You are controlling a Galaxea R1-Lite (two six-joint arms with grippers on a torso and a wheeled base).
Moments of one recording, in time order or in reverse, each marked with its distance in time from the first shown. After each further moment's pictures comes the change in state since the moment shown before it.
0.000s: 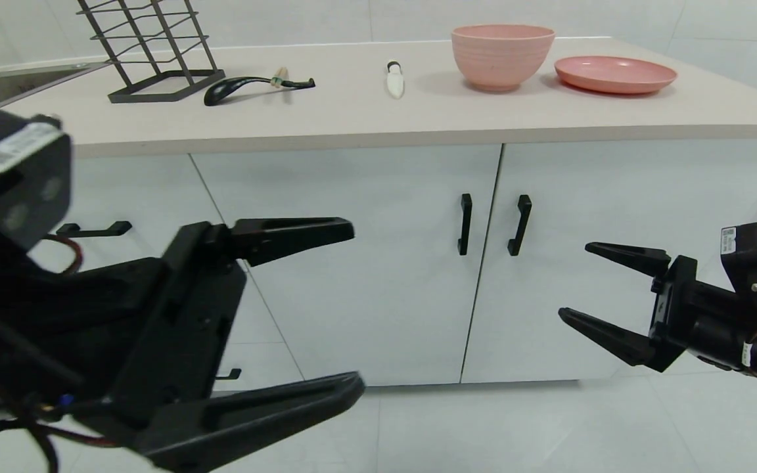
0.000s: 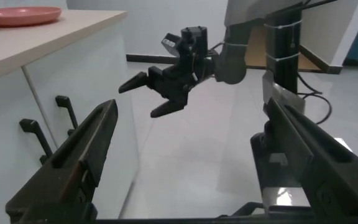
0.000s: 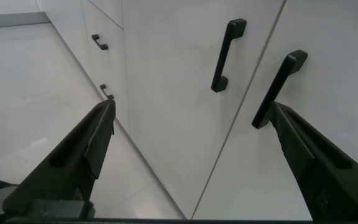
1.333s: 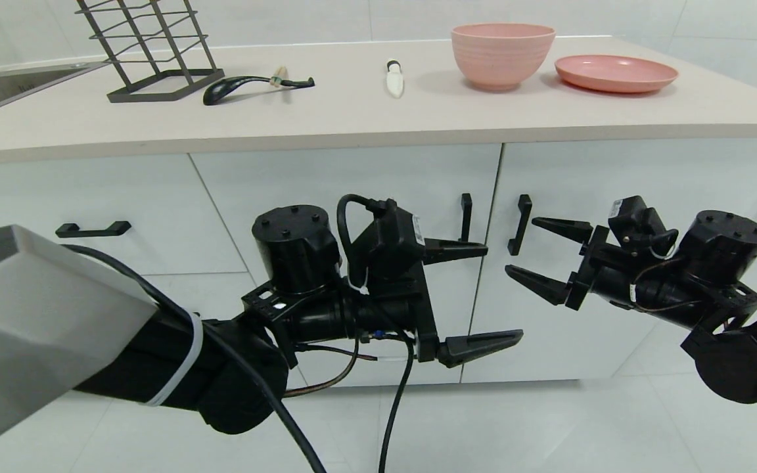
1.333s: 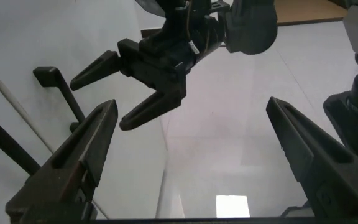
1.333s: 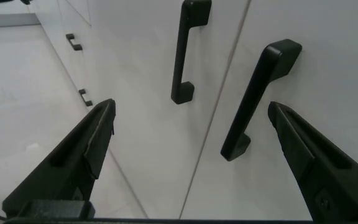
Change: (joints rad) left arm -0.094 0.619 -0.355 -0.098 0.072 0.272; right arm -0.003 0.338 -0.363 -0.015 0.019 0.013
